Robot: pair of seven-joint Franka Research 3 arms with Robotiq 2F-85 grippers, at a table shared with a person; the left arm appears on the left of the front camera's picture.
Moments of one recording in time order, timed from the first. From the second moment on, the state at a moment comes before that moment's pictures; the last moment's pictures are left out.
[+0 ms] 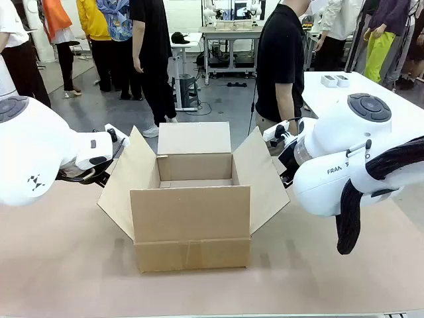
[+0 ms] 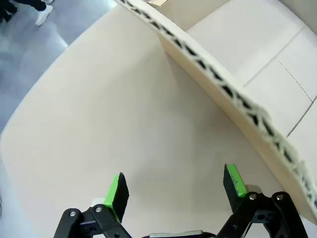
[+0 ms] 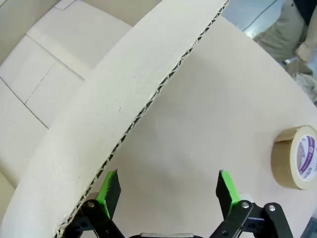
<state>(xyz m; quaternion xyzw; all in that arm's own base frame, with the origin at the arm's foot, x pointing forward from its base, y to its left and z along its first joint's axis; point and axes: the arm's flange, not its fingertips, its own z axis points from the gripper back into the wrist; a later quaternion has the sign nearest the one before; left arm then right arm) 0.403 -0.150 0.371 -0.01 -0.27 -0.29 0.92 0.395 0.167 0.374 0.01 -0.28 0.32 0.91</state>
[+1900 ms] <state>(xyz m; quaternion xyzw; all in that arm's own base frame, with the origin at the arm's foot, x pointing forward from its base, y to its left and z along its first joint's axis) 0.409 -0.142 0.435 0.00 -0.28 -0.30 0.91 0.391 0.150 0.422 -0.01 -0.29 0.31 0.90</state>
